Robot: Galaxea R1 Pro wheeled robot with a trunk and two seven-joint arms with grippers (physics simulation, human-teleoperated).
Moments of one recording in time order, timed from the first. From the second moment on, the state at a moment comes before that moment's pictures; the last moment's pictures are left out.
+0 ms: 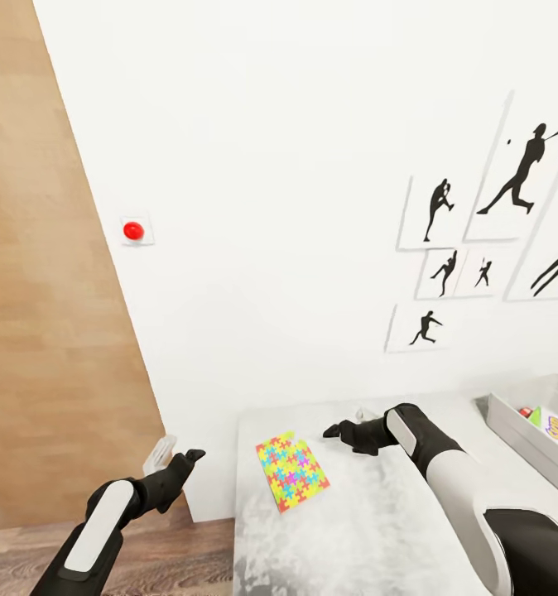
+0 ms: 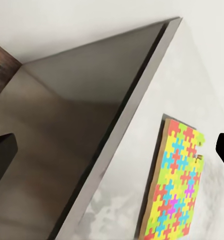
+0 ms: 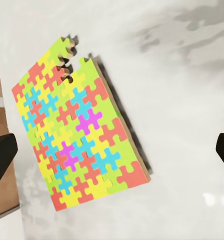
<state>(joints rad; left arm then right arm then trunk) -0.33 0.06 0.02 -1.16 1.23 0.56 0.42 -0.90 -0.05 0.00 -0.36 -0.32 0.84 0.32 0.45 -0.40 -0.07</state>
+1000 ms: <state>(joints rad) -0.33 0.06 0.02 -1.15 1.22 0.56 0.43 -0.90 -0.03 0.00 -0.36 -0.32 0.84 0.33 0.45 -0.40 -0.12</state>
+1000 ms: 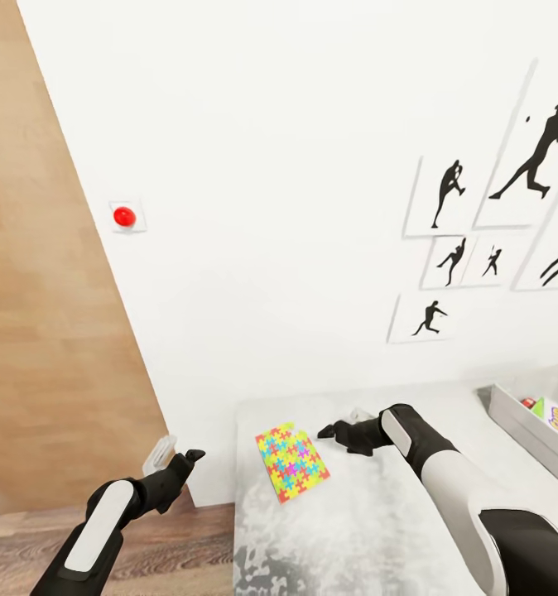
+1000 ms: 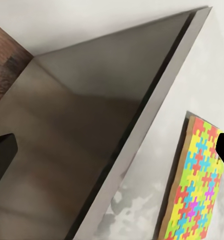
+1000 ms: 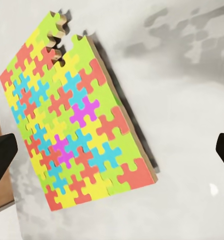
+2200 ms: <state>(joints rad) -0.33 0.06 0.02 -1.15 1.22 0.56 0.42 -0.92 -0.02 0.00 -0.36 -0.32 0.84 0.33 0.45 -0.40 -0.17</state>
